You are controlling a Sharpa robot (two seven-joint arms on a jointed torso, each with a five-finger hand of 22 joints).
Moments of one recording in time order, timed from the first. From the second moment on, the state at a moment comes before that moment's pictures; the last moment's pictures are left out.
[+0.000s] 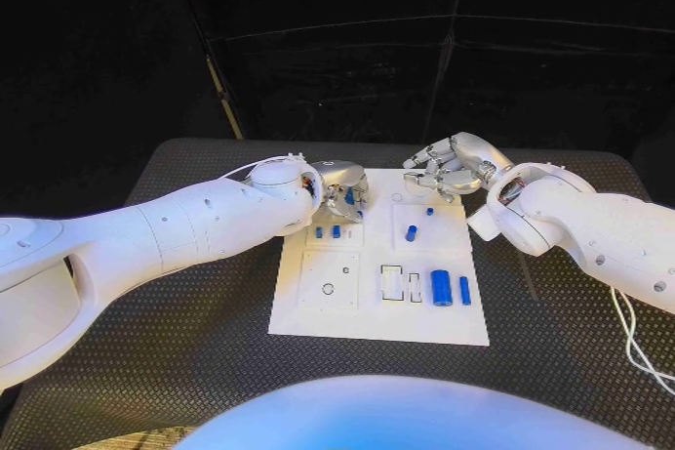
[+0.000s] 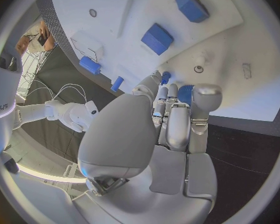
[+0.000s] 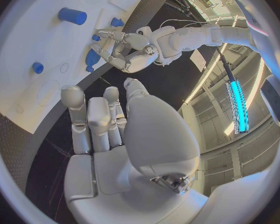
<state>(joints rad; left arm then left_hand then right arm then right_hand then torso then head) 1.10 -0.50 0.01 1.14 -1.51 -0.09 0.00 1.49 -0.11 0.13 0.13 0.19 1.00 0.12 0.16 0.13 1.06 0.08 0.26 0.07 1.47 0.00 1.30 1.15 0.14 1.39 0.10 0.93 1.10 1.05 -0.75 0.15 1.41 -0.95 -0.26 0.04 1.45 -0.05 -0.03 0.26 0.50 0.89 0.16 0.21 0.07 1.10 0.06 0.93 0.84 1.46 -0.01 1.11 1.04 0.12 1.18 0.10 1.12 0.88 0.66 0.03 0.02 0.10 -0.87</state>
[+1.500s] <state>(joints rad) 1.10 -0.50 0.01 1.12 -1.52 -0.12 0.01 1.52 -0.08 0.29 0.09 0.19 1.11 0.12 0.14 0.12 1.18 0.06 0.20 0.07 1.47 -0.01 1.32 1.13 0.11 1.41 0.08 1.06 1.22 1.05 -0.74 0.15 1.41 -0.95 -0.26 0.04 1.45 -0.05 -0.03 0.26 0.50 0.89 0.16 0.21 0.07 1.10 0.06 0.93 0.84 1.46 -0.01 1.11 1.04 0.12 1.18 0.10 1.12 0.88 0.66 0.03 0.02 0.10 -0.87</state>
